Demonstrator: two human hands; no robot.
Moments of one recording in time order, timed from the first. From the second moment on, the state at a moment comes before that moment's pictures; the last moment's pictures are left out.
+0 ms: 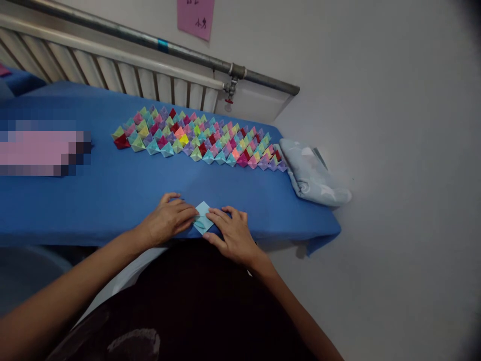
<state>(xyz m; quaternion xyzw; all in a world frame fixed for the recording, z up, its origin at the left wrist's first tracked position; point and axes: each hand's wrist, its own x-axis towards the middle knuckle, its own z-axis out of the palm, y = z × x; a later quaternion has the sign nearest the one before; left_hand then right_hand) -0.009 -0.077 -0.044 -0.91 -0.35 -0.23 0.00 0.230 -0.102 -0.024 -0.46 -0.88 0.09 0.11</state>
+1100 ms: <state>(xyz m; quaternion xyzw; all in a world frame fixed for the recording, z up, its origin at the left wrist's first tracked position) -0.010 -0.077 -0.049 -0.86 -0.43 -0.27 -0.07 0.198 -0.087 -0.022 -0.54 -0.81 0.11 0.17</state>
